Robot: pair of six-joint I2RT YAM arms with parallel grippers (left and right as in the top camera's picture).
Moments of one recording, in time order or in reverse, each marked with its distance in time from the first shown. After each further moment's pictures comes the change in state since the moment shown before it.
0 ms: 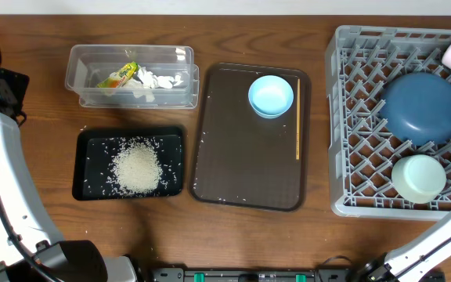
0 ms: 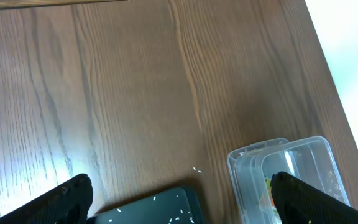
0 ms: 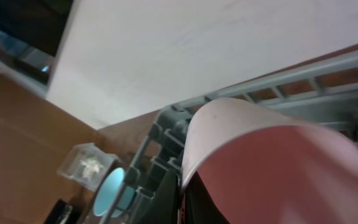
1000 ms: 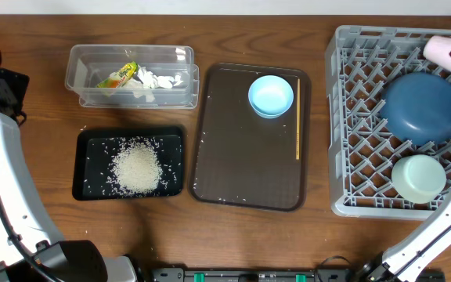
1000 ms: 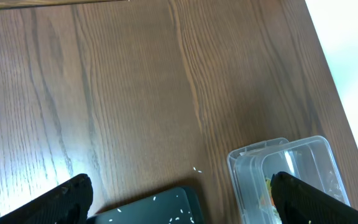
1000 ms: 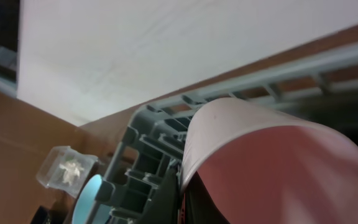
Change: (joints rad) left arm 0.000 0.000 0.000 0.000 0.000 0.000; right arm 0.100 0.045 -0.001 0.179 0.142 0.202
